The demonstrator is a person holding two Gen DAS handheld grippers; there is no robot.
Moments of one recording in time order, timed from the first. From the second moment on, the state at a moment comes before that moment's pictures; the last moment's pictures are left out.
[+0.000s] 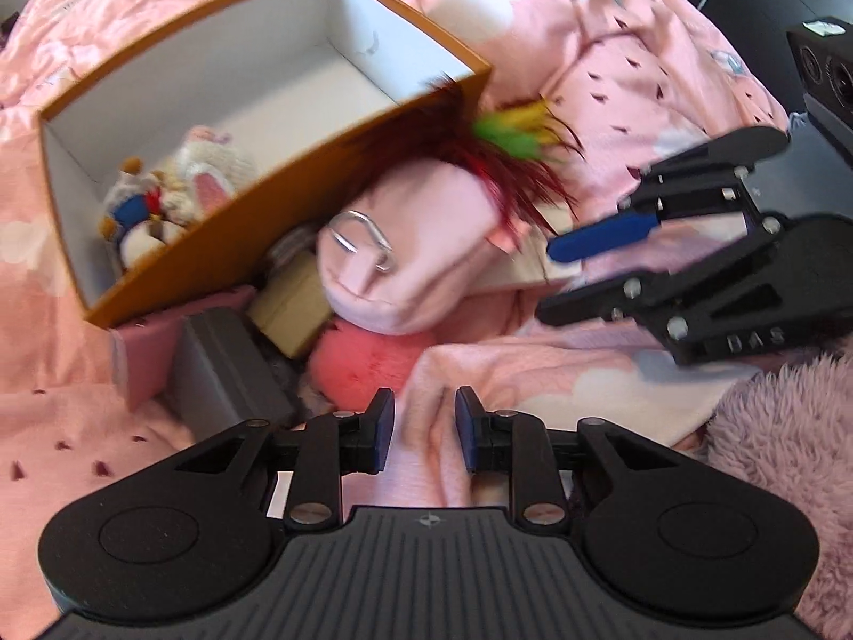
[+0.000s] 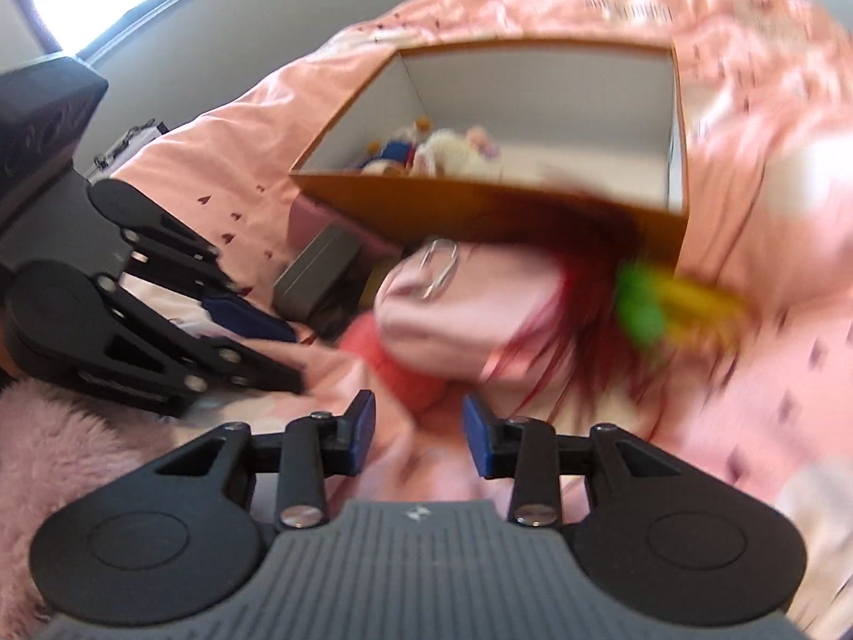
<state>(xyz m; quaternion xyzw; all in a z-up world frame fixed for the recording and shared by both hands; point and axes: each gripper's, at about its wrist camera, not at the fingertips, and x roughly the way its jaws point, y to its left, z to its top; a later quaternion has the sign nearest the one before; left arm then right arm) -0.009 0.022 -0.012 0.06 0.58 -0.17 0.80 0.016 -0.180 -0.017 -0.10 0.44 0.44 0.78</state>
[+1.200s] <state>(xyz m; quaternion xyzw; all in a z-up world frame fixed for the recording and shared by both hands) 0.011 0.075 -0.022 0.05 0.58 -0.02 0.81 0.003 -0.119 -0.032 -0.37 0.26 0.47 0.75</state>
